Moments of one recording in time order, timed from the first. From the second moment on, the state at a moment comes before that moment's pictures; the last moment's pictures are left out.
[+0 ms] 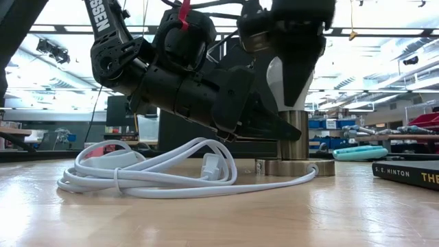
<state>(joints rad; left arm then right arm) -0.16 2.12 0.96 0.85 -0.13 -0.08 0.20 1.86 1.46 -0.97 -0.02 0.44</state>
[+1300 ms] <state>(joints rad) -0.16 2.12 0.96 0.84 -0.12 -0.08 0.19 1.86 1.54 -1.06 0.06 -0.40</state>
